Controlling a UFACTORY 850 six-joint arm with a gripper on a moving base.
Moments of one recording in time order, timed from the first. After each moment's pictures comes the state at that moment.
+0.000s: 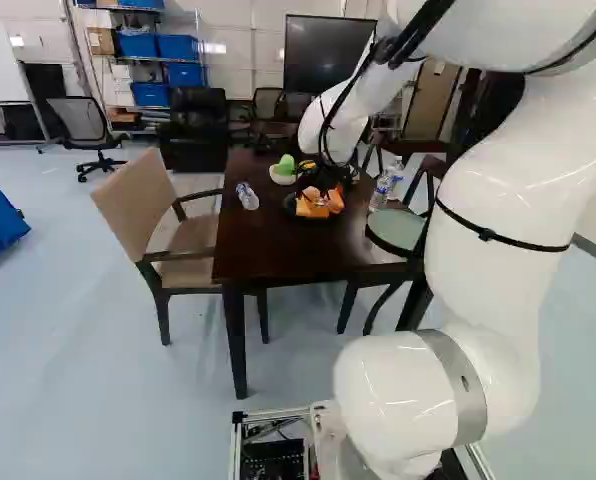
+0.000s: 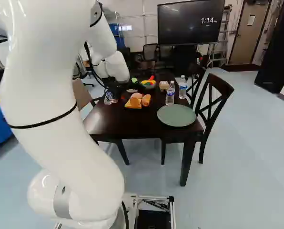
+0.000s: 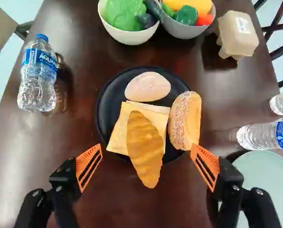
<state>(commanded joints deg) 0.4 -10.7 -55.8 -9.0 -12.9 0.0</state>
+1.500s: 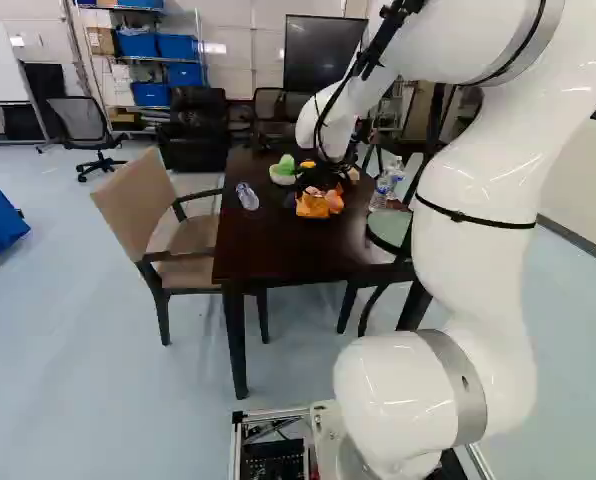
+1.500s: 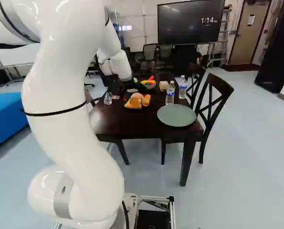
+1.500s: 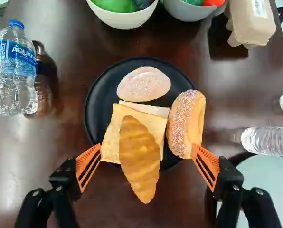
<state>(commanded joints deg) 0.3 -17.0 -63.3 -9.0 -19.2 0.0</state>
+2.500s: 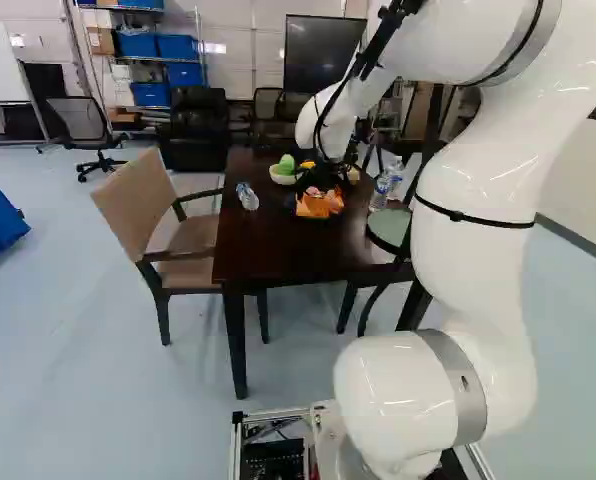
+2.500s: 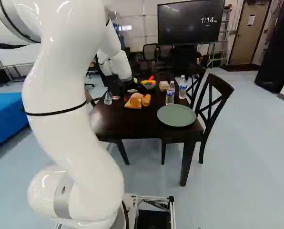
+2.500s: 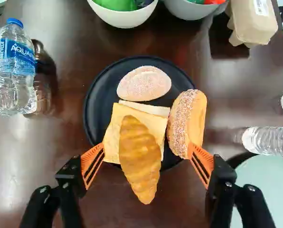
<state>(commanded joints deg) 0.3 -17.3 -63.4 -9.0 -19.2 0.0</state>
